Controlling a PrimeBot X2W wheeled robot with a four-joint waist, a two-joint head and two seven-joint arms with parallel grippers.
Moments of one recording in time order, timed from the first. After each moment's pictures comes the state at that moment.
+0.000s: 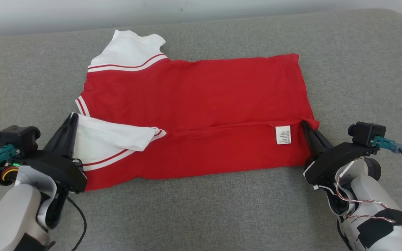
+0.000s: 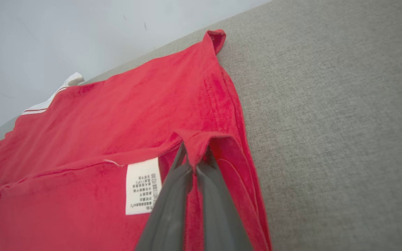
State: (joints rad) left arm -0.58 0.44 -0.40 0.50 -0.73 -0.12 -0.11; right arm -0.52 -0.33 0.24 0.58 0.71 0.13 0.00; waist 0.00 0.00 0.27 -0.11
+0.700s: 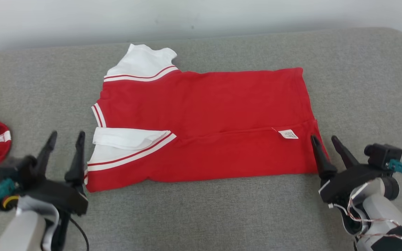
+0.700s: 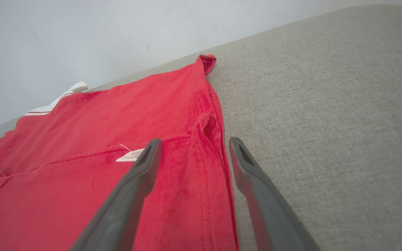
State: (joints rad) left arm -0.47 0.43 -0.35 0.47 -0.68 -0.09 -0.26; right arm -0.45 -0.41 0.30 0.61 0.74 0.13 -0.17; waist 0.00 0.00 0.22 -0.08
